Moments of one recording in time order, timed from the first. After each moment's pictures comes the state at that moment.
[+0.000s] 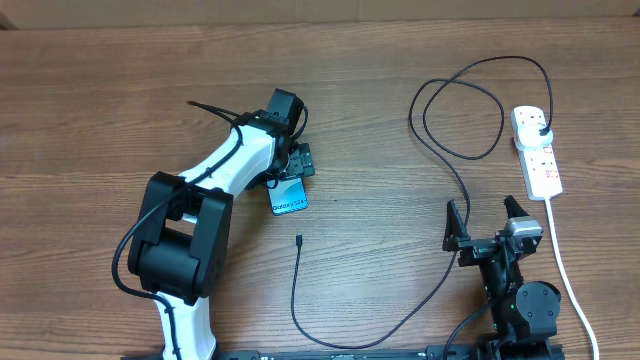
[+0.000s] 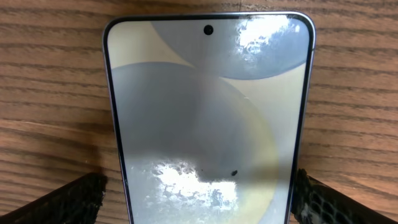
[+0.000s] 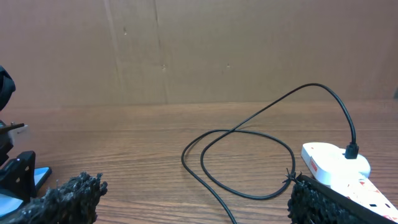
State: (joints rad) left arm -0.36 2.06 1.35 -0.73 -0.04 -0.58; right arm 0.07 0.01 0.02 -0.03 -0.03 0.07
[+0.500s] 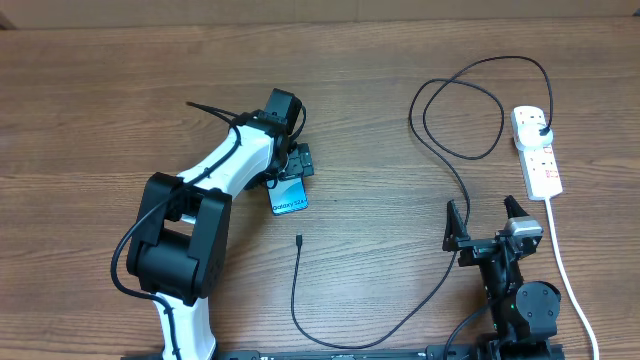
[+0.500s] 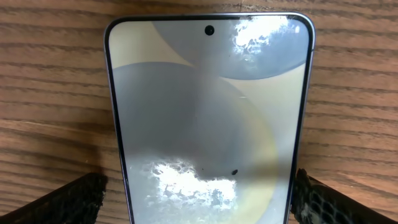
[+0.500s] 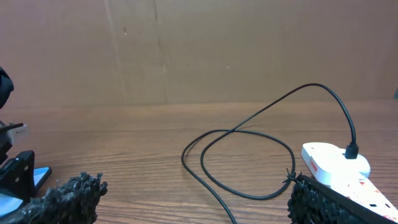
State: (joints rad) left arm -0.36 2.06 1.35 -0.73 -0.03 -0.58; right arm 0.07 0.01 0.02 -0.03 -0.03 0.07
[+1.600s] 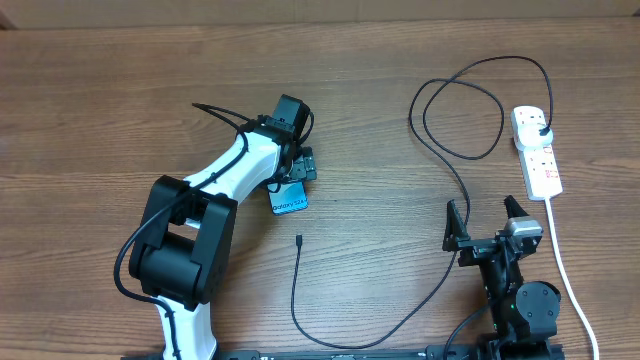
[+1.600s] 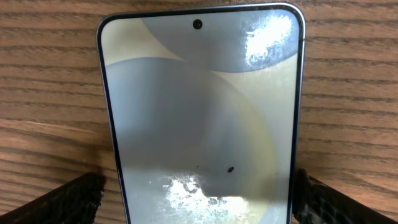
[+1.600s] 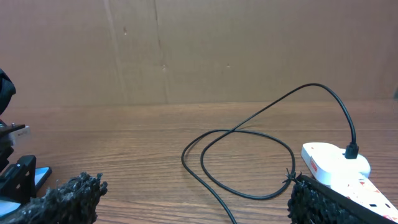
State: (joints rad) left arm -0.40 2.04 1.31 -0.68 -0.10 -0.57; right arm 0.07 0.01 0.02 -0.03 -0.03 0.07
